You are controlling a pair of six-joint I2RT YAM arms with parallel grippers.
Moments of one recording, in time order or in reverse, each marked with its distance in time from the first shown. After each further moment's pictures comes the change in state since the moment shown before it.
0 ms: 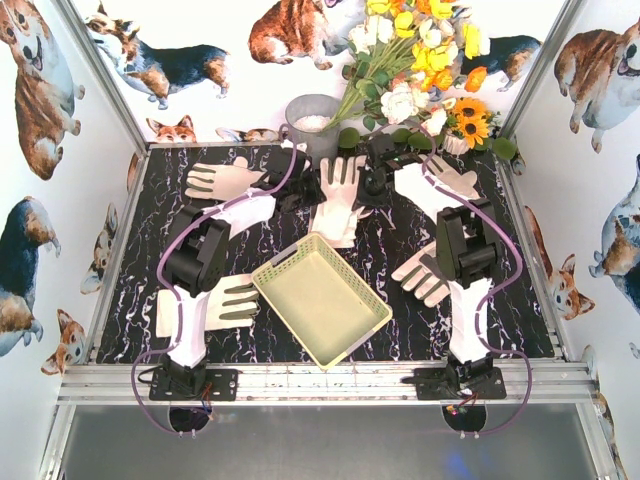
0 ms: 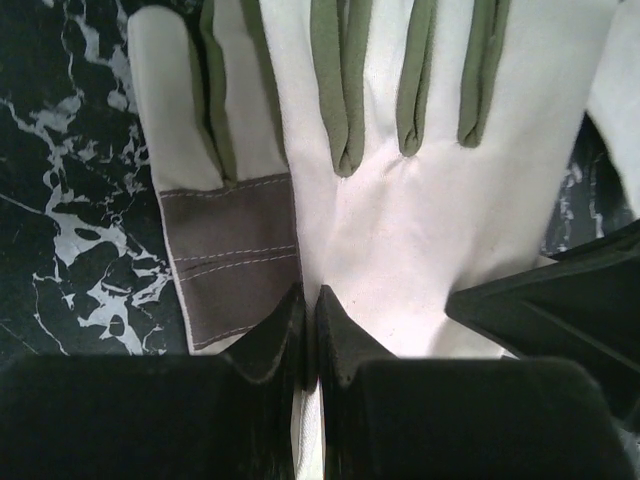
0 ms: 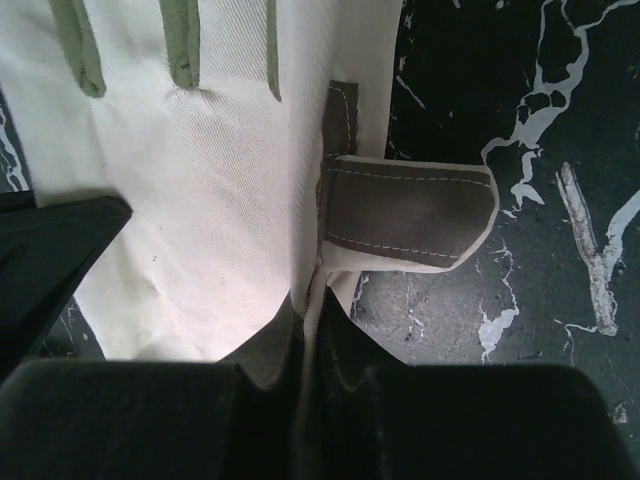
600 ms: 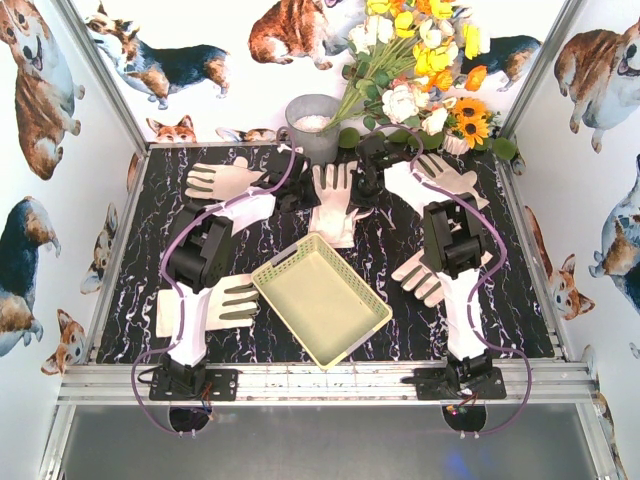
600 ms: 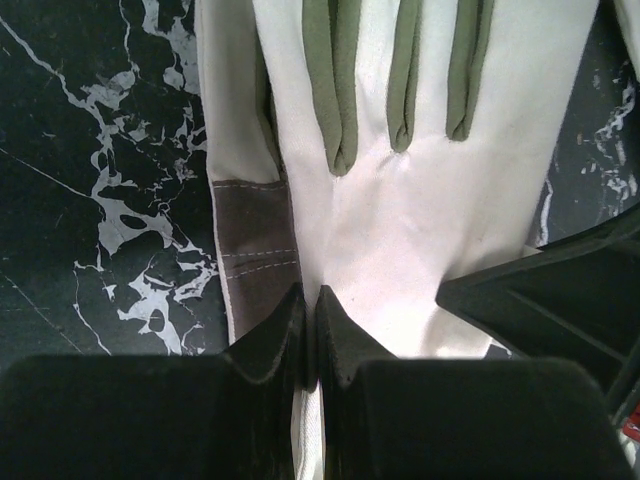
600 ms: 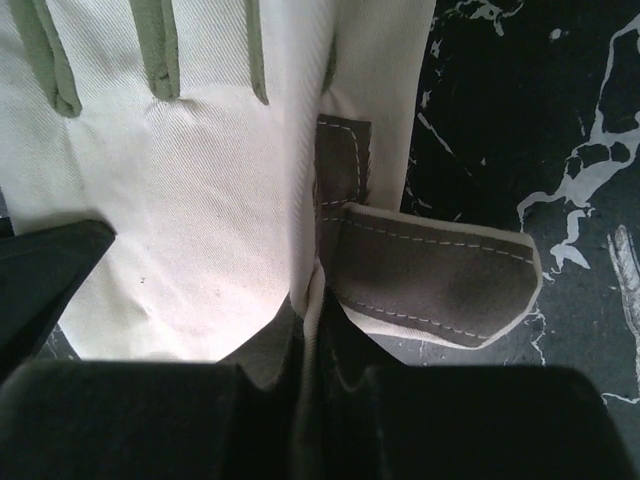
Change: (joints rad) left arm 0.018 0.046 0.026 -0.073 -0.031 -0.013; right arm 0.011 0.146 0.128 -0.048 -0.024 -0.007
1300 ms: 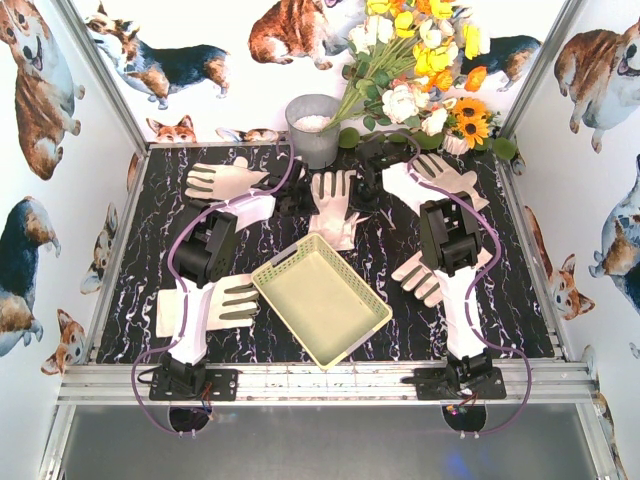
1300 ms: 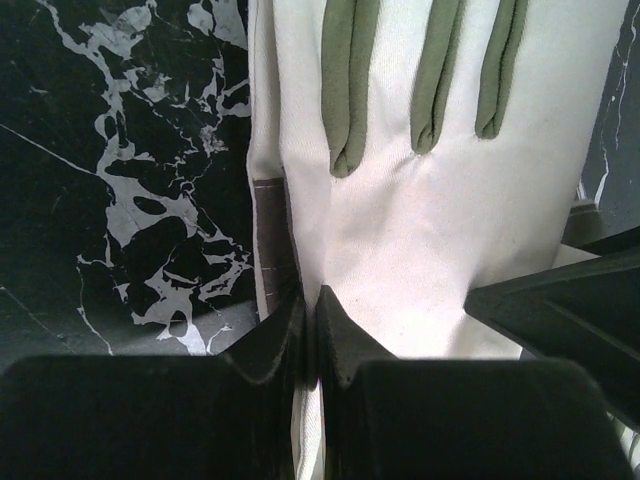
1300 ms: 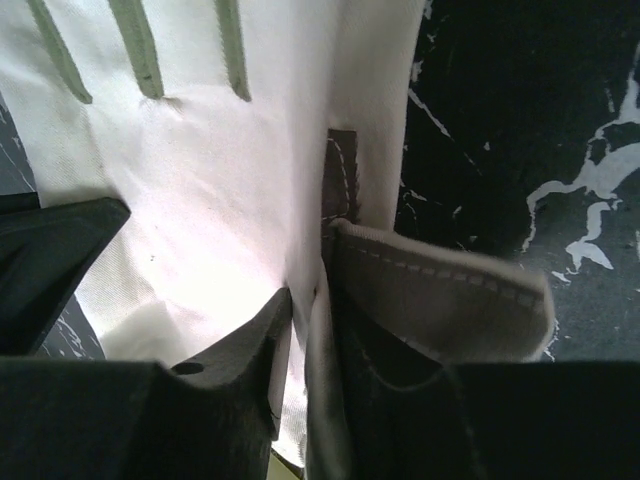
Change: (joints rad) left arm 0.023 0.071 0.007 -0.021 0.068 -0.006; right arm -0.002 0.053 0.030 -0.054 -0.026 0.011
